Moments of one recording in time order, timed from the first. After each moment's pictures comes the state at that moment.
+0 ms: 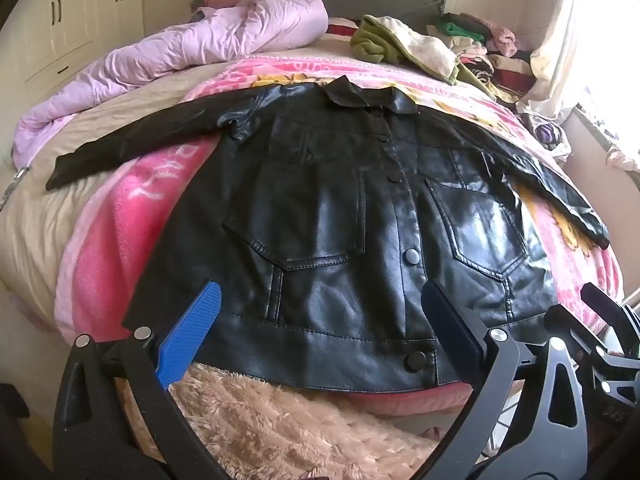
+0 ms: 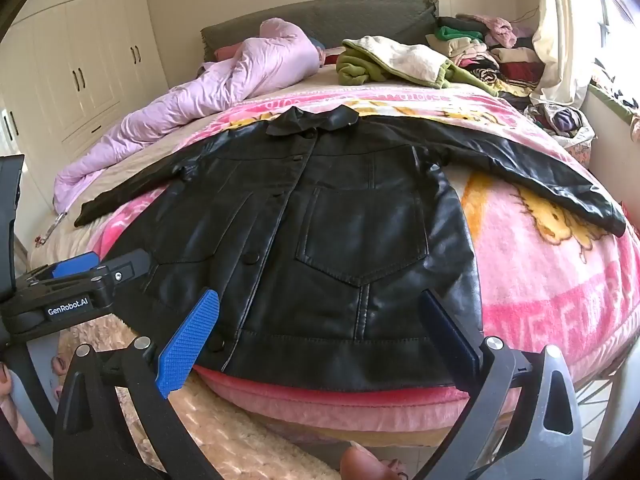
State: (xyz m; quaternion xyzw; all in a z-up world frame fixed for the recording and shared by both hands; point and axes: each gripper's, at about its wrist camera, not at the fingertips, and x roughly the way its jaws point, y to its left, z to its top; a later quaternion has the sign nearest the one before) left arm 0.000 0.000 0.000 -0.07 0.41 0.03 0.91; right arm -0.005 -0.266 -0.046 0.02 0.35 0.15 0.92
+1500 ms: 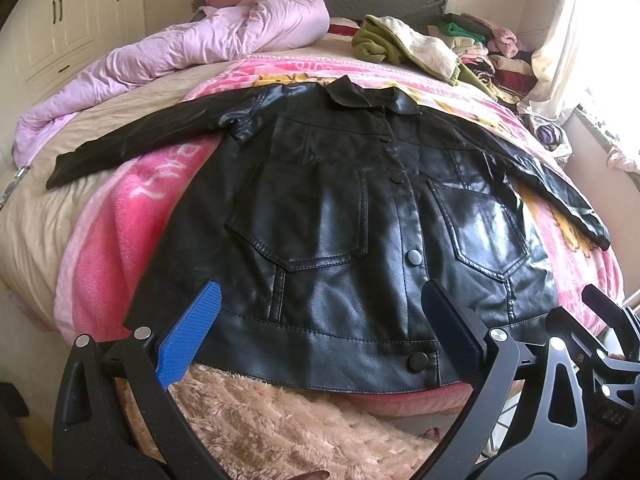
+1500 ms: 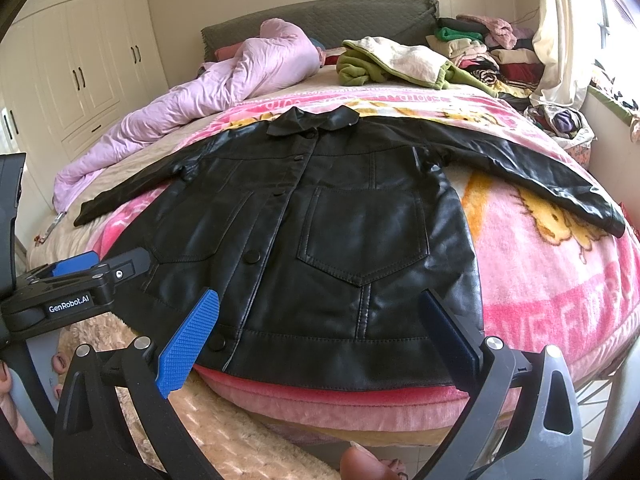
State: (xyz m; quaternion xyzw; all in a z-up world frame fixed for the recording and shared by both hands) left arm 0.000 0.000 0.000 -0.07 0.41 0.03 0.91; right arm -0.006 -0.264 -0.046 0.02 0.35 0.15 0.92
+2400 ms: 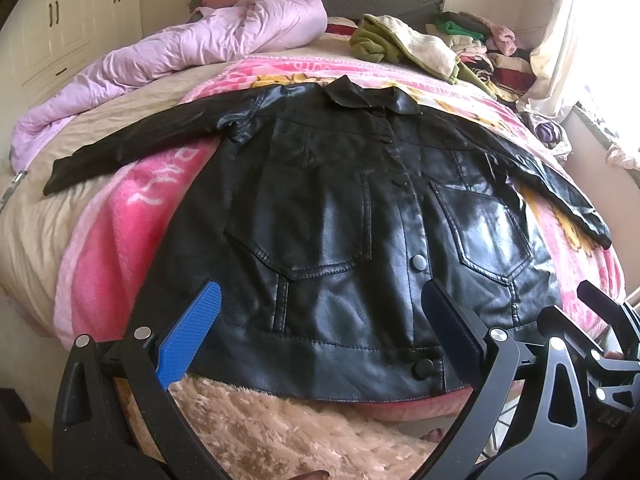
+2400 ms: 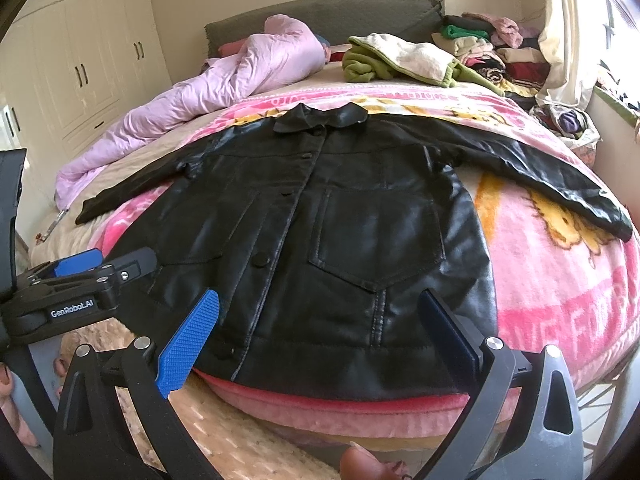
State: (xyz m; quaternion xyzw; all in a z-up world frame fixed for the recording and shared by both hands) left arm 0.012 0.000 -0.003 -0.06 0.41 0.03 0.91; right arm 0.007 -0.250 -0.051 0.02 0.35 0.16 0.92
